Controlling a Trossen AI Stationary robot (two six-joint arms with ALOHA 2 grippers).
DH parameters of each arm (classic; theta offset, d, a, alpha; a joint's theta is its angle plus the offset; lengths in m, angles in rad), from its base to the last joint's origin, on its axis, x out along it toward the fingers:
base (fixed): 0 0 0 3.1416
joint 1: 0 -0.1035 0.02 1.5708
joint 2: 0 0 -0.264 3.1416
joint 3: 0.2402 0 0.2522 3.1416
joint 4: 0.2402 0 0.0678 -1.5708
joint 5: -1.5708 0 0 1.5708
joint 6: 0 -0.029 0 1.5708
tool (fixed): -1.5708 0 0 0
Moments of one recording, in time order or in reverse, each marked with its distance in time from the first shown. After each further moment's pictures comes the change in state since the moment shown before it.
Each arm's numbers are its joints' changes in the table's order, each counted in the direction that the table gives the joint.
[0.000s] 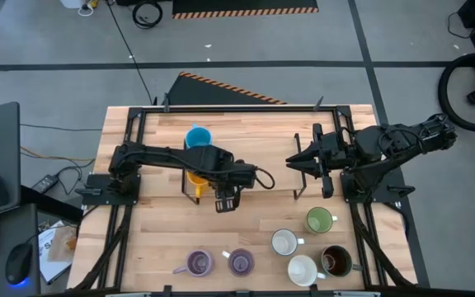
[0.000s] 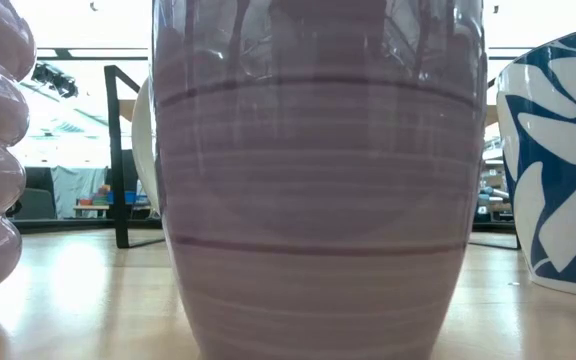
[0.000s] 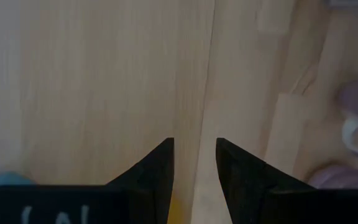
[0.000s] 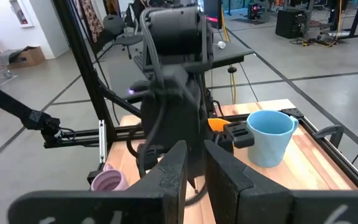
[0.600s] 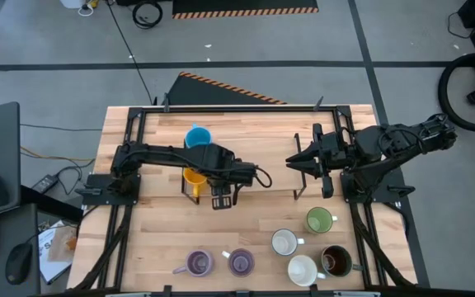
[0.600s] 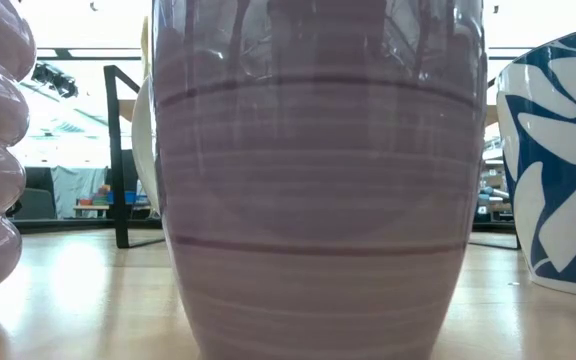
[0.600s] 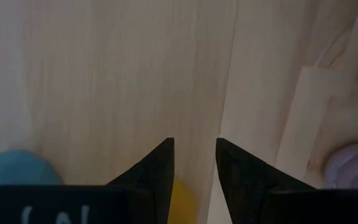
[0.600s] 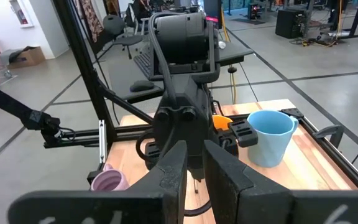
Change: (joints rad) left arm -0.022 0.013 0.000 0.081 -0.006 -0.016; right arm 0.000 0.000 0.000 0.000 0.000 0.000
